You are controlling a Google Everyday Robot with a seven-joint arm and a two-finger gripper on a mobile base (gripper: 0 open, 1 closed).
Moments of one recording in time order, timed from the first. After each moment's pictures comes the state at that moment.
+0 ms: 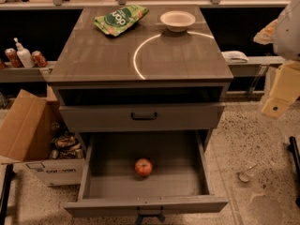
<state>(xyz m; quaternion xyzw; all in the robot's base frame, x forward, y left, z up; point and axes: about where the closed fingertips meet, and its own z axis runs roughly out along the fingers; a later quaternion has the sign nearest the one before) 0.438 -0.216 0.977 -0.60 0.78 -0.04 0.16</state>
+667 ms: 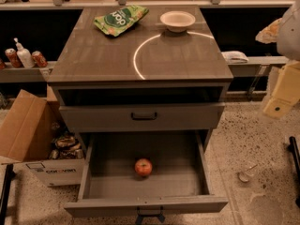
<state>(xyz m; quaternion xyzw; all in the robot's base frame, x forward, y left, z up) 0.437 -0.216 0.980 -0.60 0.78 -0.03 0.18</state>
